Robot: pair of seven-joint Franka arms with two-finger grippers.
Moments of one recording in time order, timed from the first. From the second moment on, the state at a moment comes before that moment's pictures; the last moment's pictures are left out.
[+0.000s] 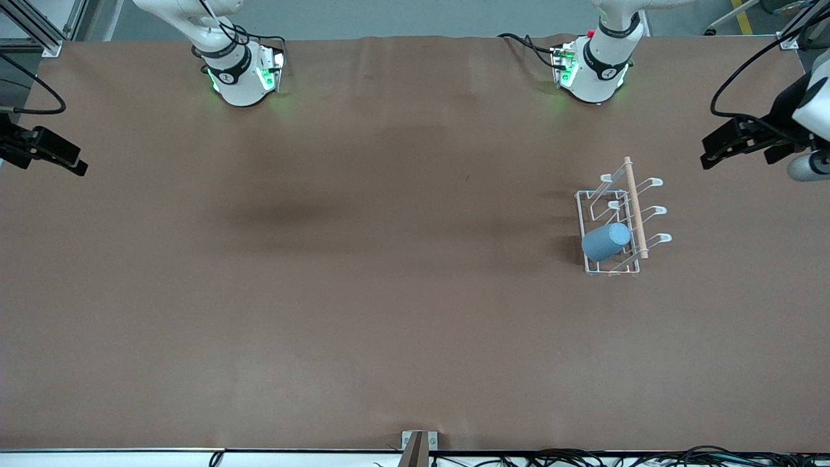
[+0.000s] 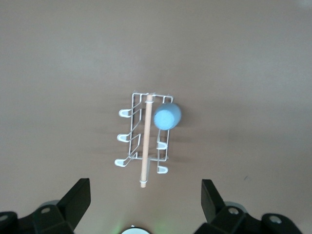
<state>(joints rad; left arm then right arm) 0.02 0.09 -0.14 -1.33 0.02 1.37 -0.18 -0.05 -0.02 0.00 -1.54 0.00 1.51 0.09</state>
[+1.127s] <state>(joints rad) 0.01 -0.11 -0.13 -1.65 0.02 1.53 -0.12 -0.05 -0.02 0.00 -1.54 0.00 1.51 0.09</state>
